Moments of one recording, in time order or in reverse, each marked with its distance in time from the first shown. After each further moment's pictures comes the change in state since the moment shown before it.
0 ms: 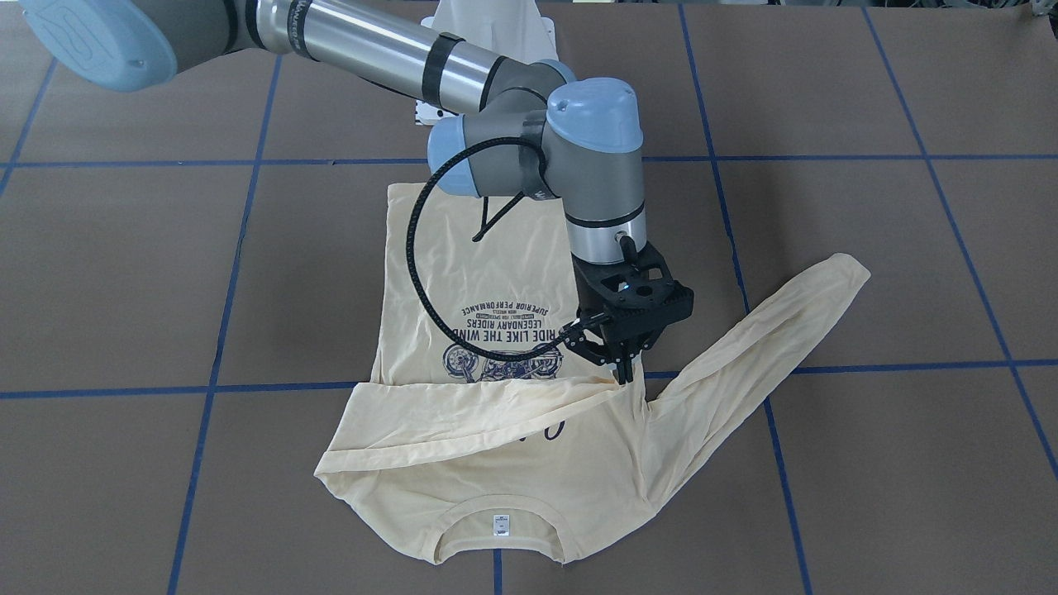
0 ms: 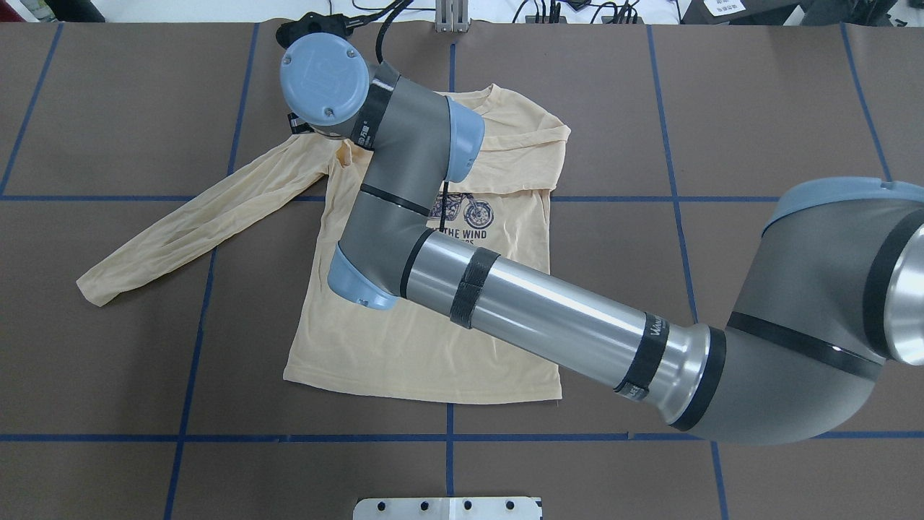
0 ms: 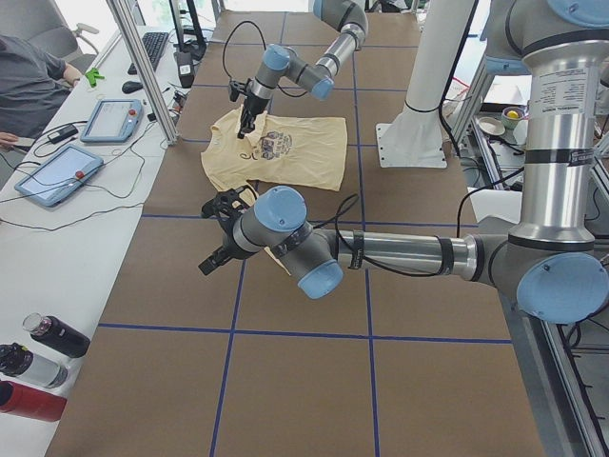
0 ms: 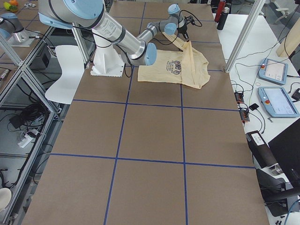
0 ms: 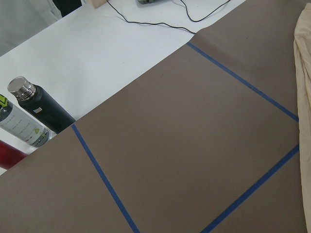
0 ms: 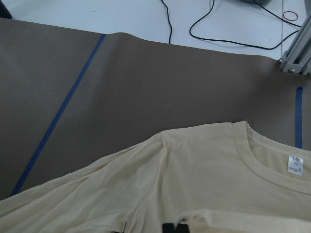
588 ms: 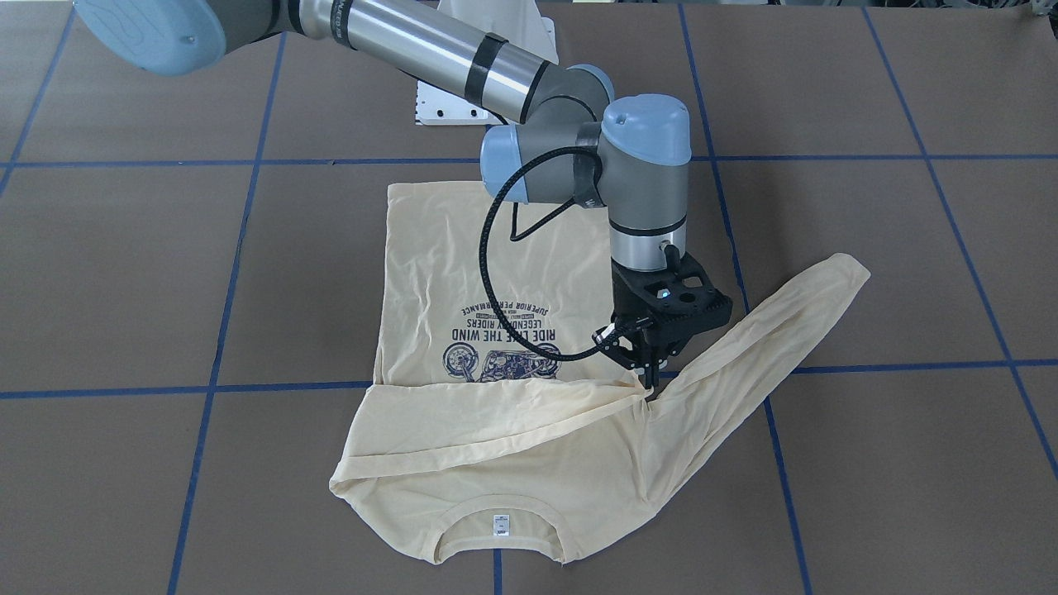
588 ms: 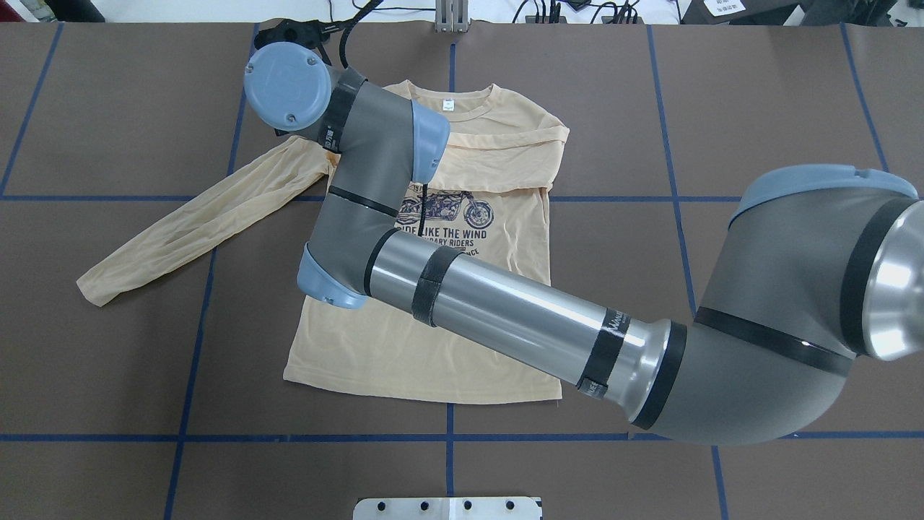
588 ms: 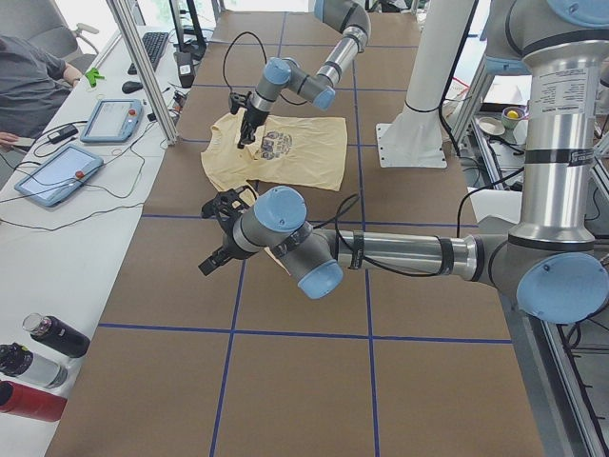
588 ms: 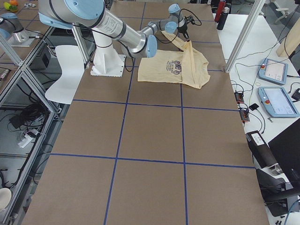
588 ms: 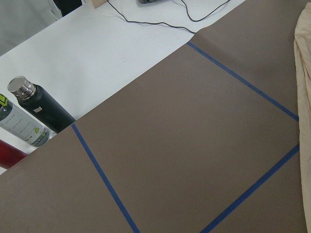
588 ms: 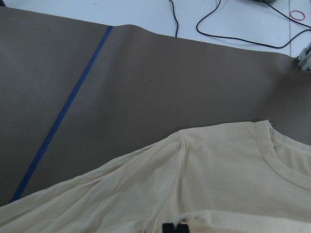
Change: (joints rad) left arm 0.000 0.001 -0.002 0.000 -0.001 0.000; right arm -0.010 0.102 -0.174 0.027 -0.033 0.027
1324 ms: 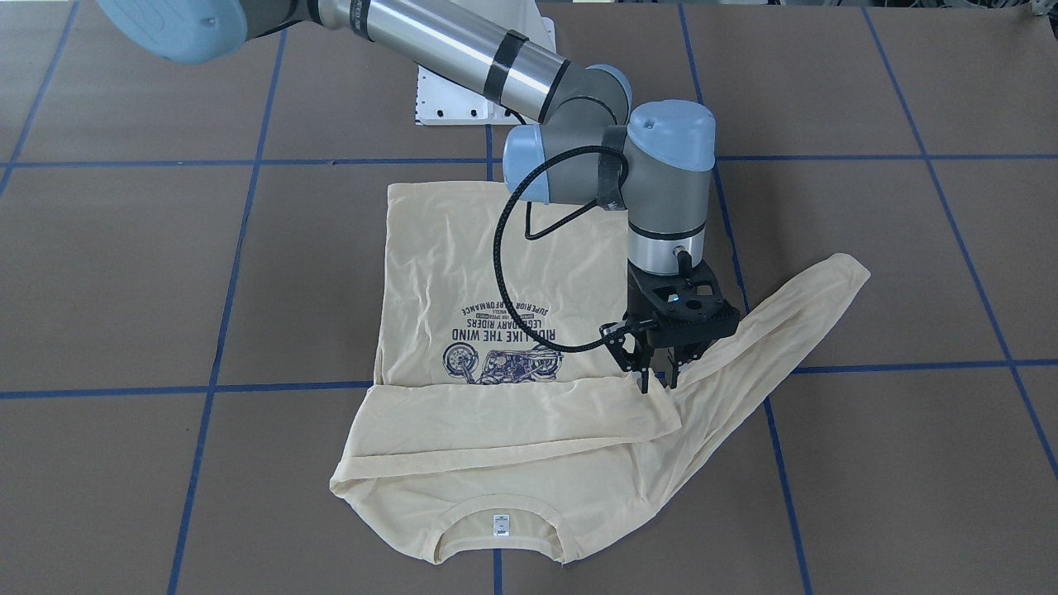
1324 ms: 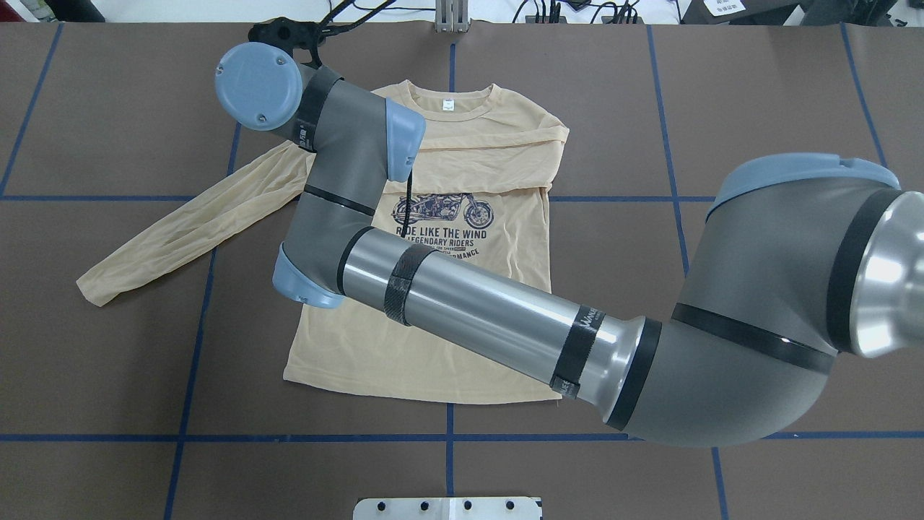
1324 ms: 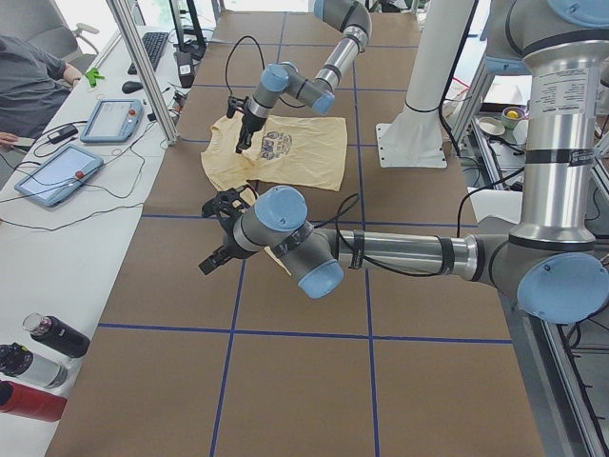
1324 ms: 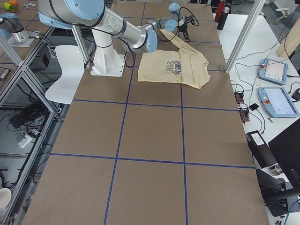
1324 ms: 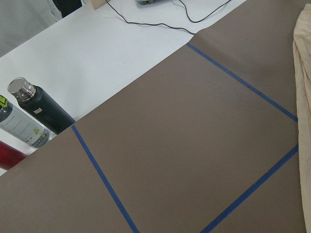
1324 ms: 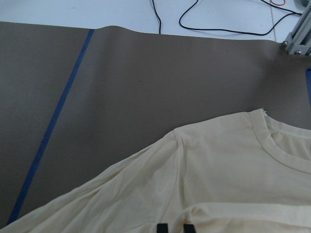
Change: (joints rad) left arm -0.001 0.011 -0.007 0.000 -0.001 0.002; right arm -0.009 0.066 -0.087 -0.001 -0.031 0.145
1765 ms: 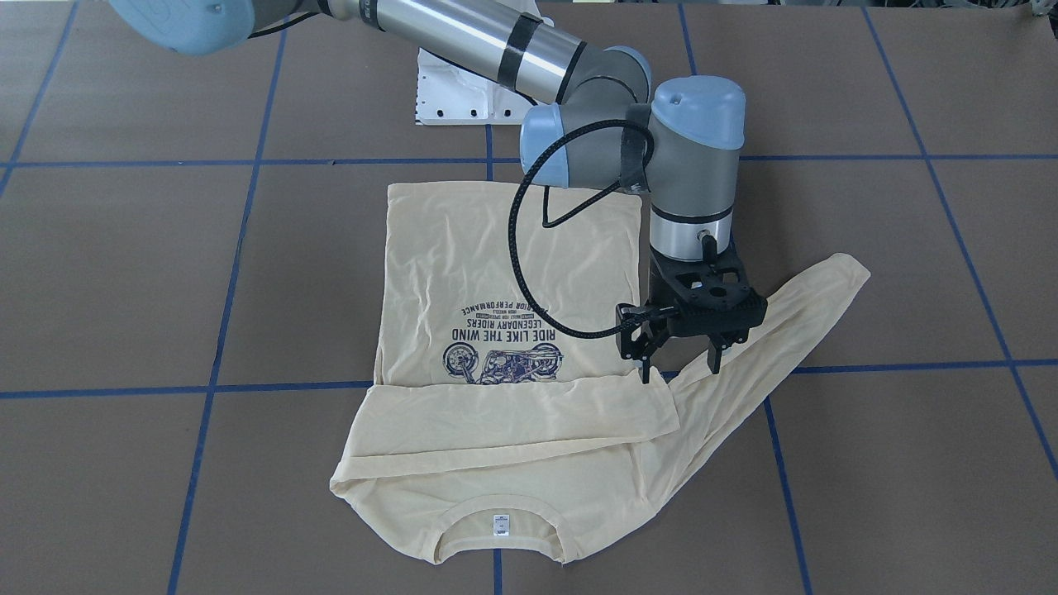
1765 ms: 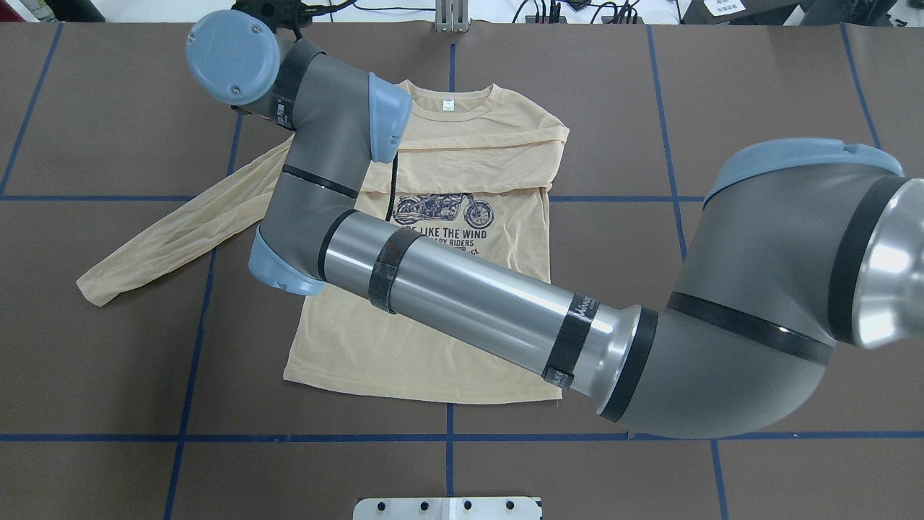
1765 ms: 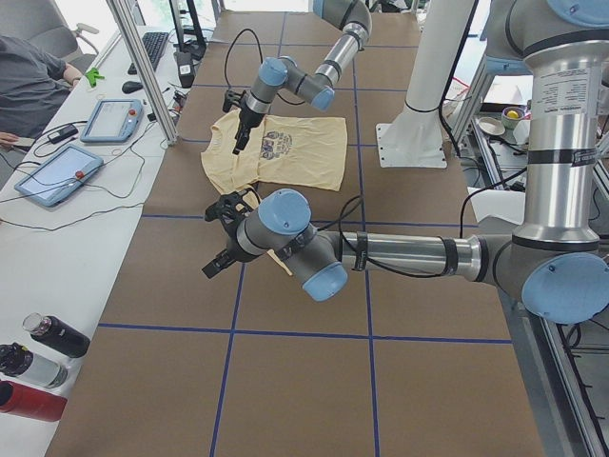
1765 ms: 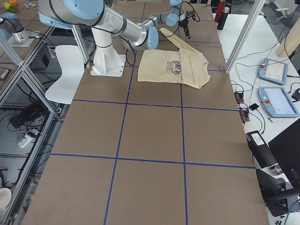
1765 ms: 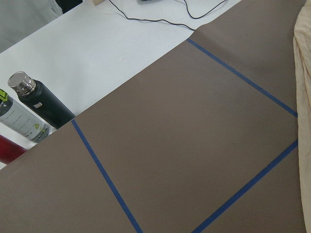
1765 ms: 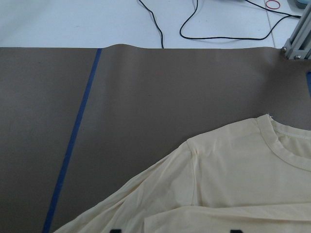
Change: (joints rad) left arm 0.002 0.005 0.011 0.000 0.005 -0.017; right arm 0.035 0.017 0.073 -0.119 0.084 0.034
